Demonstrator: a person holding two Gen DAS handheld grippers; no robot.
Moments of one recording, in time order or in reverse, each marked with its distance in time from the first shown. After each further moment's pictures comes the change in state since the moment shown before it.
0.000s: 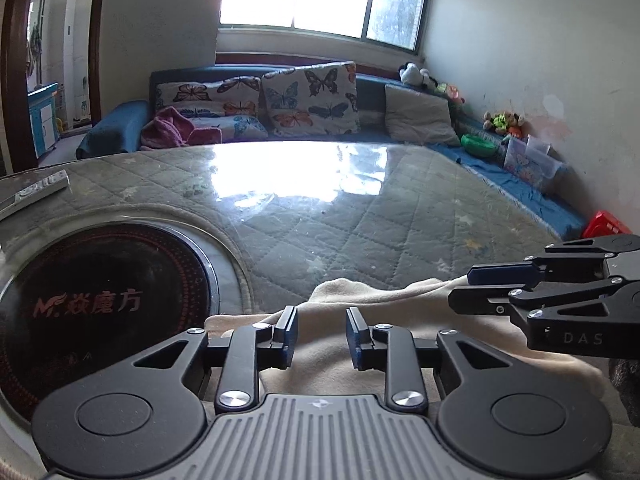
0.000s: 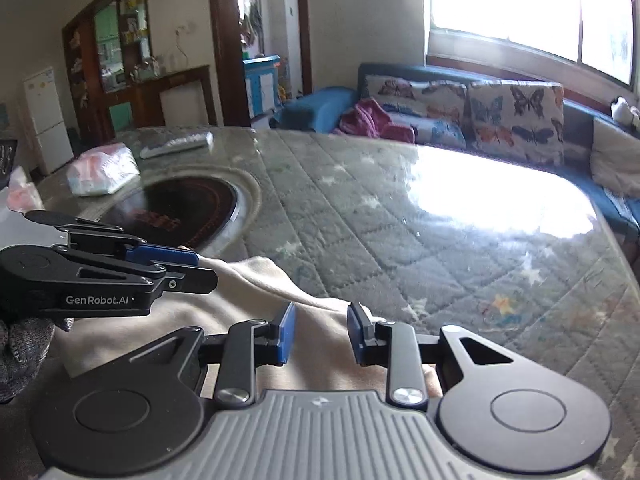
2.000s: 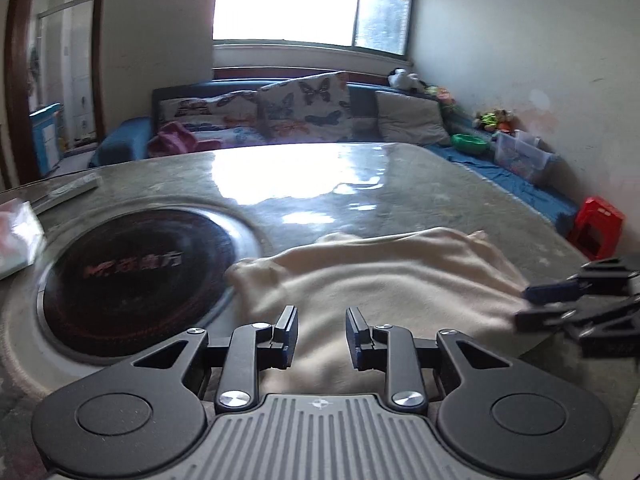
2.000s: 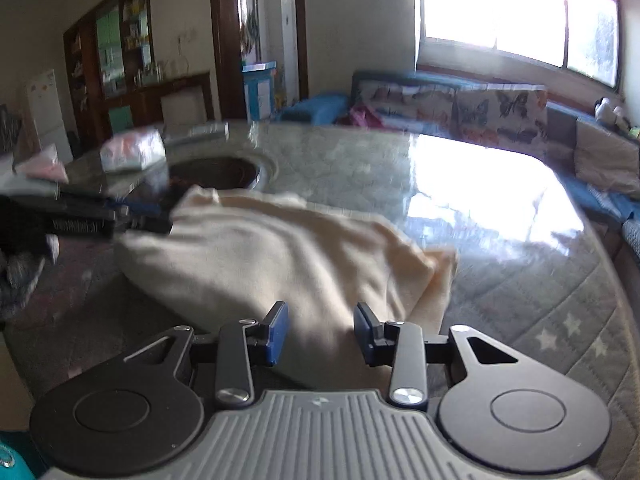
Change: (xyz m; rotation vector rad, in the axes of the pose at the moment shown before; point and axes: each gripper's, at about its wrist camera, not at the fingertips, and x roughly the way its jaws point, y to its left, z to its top) left arm -0.062 -0.010 -0.039 0.074 -0.021 -0.013; right arm -0.073 0.016 -0.073 -0.001 0.017 -0.038
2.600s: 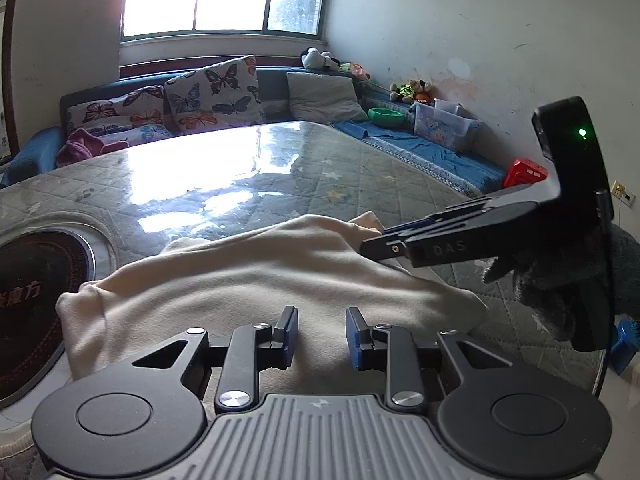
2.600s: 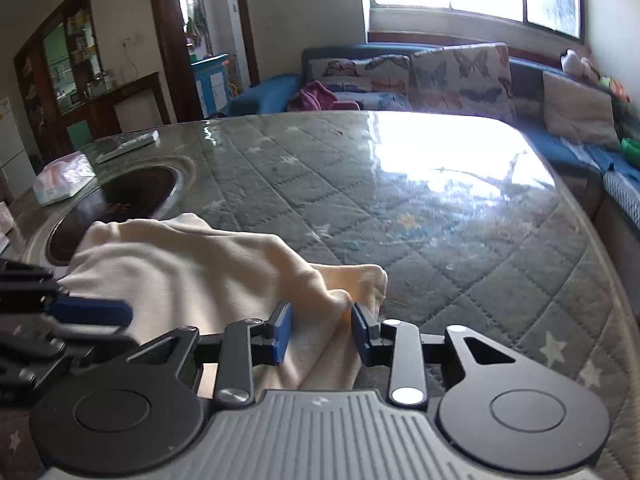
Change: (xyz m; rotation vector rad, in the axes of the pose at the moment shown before) left arm 0.045 -0.065 0.003 0.114 0.058 -0.202; right arm 0.053 -0.070 0.030 0.160 0.029 -0.059
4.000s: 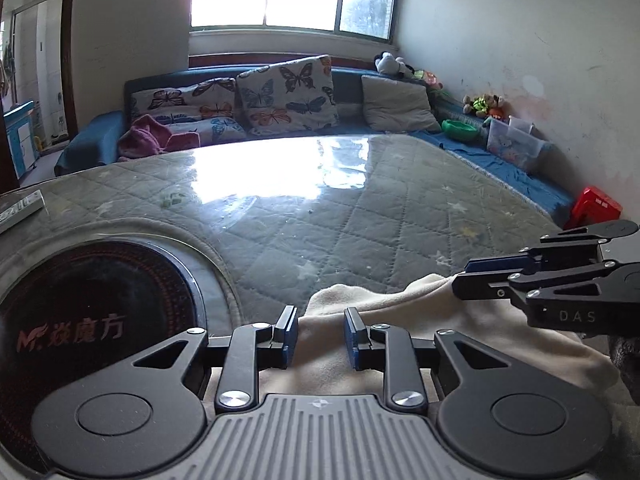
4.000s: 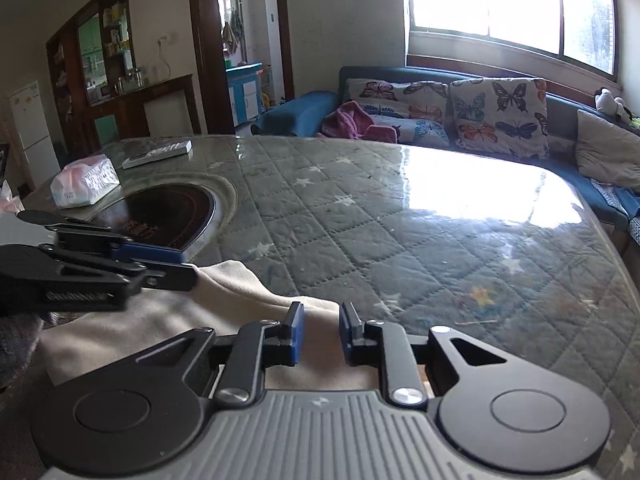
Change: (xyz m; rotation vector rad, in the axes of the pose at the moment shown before) left arm 0.031 0.092 0.033 -0.102 0.000 0.183; right arm 0.036 0.046 0.037 -0.113 -0.039 0.053
